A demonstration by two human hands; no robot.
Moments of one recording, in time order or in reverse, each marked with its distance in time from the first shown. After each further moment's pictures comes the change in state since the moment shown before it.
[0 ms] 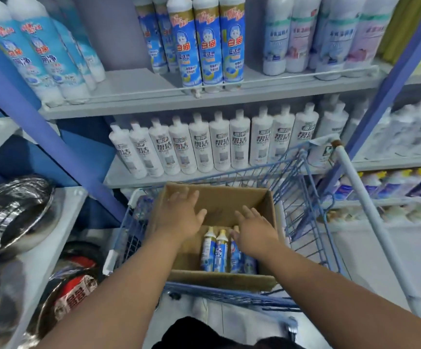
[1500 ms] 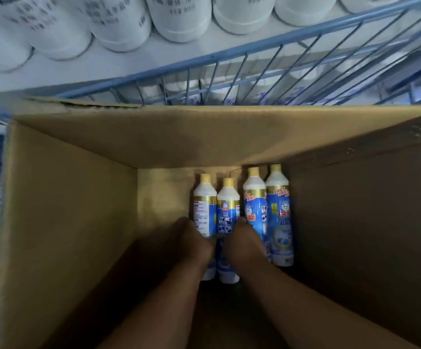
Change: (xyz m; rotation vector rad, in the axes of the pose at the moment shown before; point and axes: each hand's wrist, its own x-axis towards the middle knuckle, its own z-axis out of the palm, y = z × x) left_hand 0.161 -0.047 0.413 -0.797 -0.545 -0.750; right_hand 0.228 0.003 0.323 0.572 -0.362 0.696
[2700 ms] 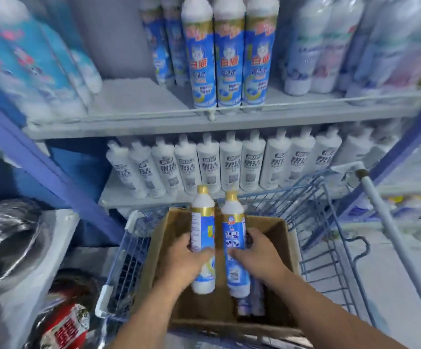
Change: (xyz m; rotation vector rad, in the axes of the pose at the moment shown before) left_hand -0.341 0.075 -0.190 -0.255 0.190 0.575; right_hand -0.319 -0.031 -0.238 0.369 0.173 -0.594
